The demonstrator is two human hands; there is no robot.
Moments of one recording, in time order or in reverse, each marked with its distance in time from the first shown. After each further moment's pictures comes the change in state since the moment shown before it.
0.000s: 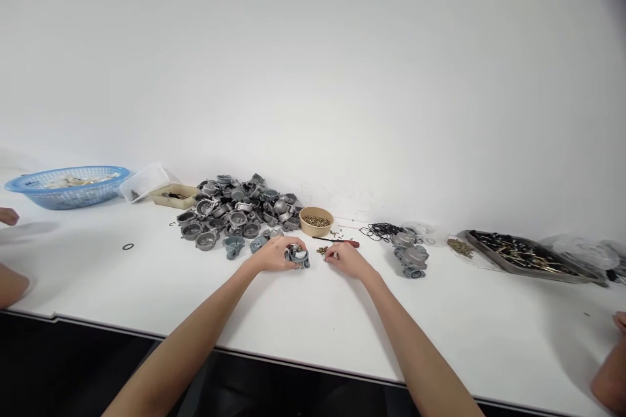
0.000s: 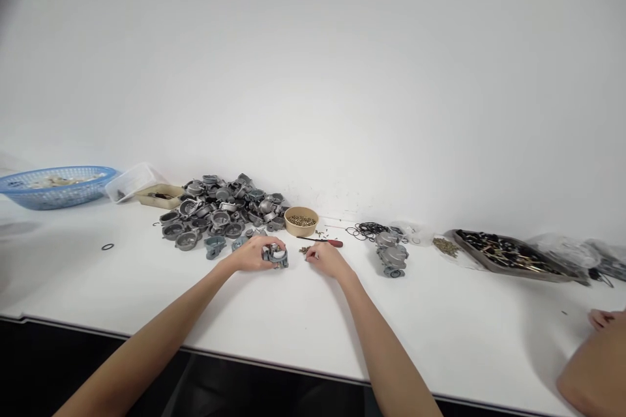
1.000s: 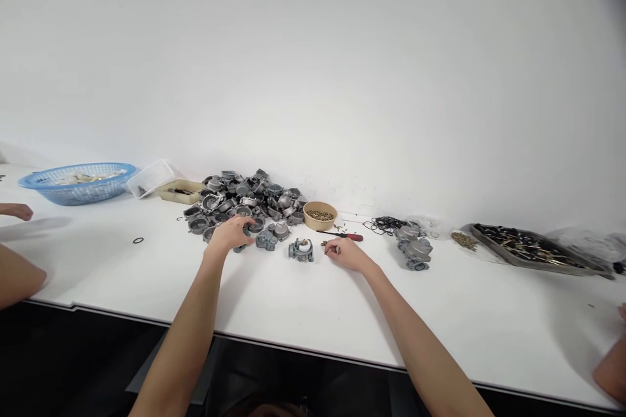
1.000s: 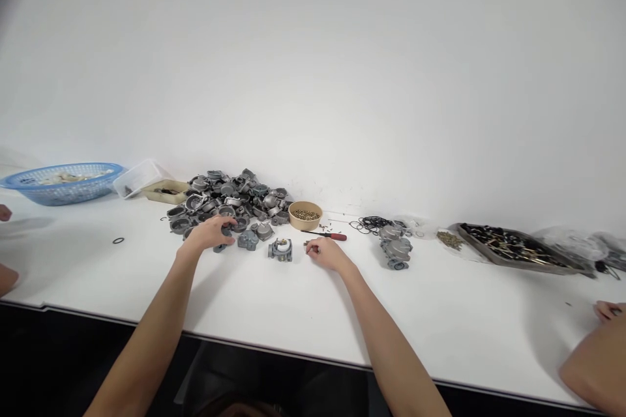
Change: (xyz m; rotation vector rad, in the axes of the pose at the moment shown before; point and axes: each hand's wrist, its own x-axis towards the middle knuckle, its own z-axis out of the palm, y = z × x) left_hand -0.057 -0.037 -0.090 0.401 0.065 -0.756; right_hand 0.003 -0.007 0.007 0.092 -0.037 0.028
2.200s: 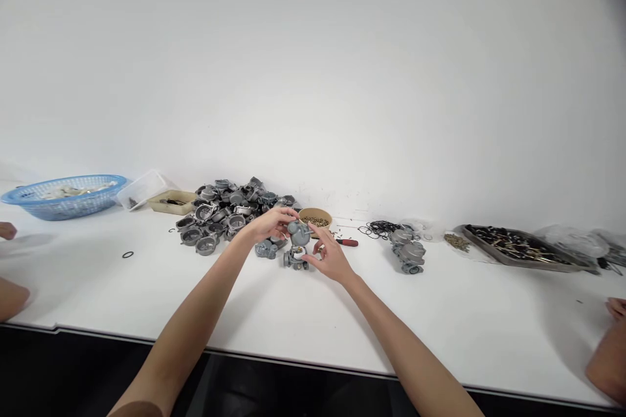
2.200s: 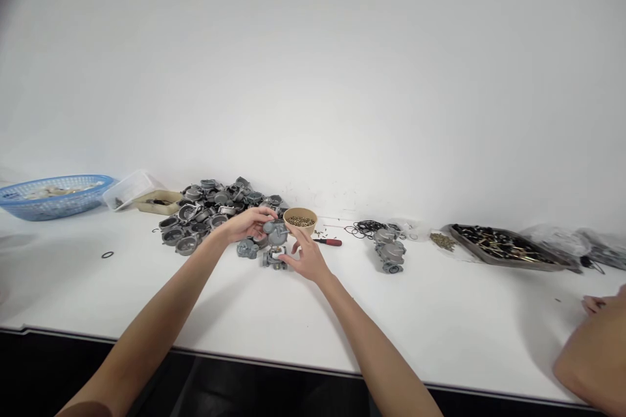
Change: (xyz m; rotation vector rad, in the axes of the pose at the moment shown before) left_hand 0.021 0.114 -0.021 -1.169 -0.533 0.250; right_hand -0.003 -0.067 0.013 0.204 0.363 -0.206
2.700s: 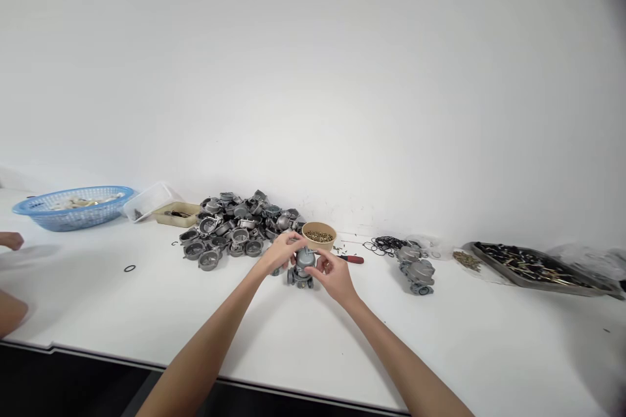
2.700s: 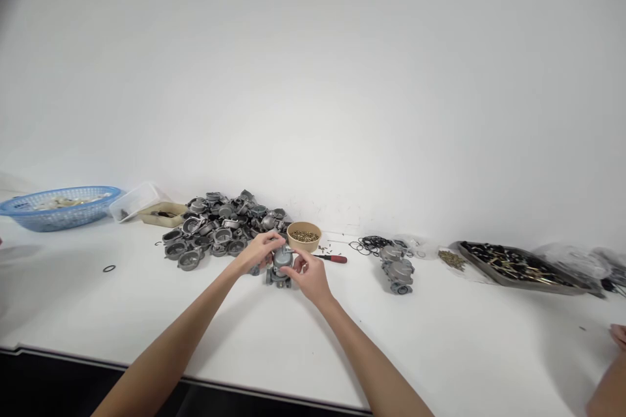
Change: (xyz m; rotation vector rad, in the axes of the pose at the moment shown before) left_hand 0.009 -0.042 0.024 0.277 0.223 0.117; right_hand 0.002 0.004 0.016 0.120 0.162 0.184
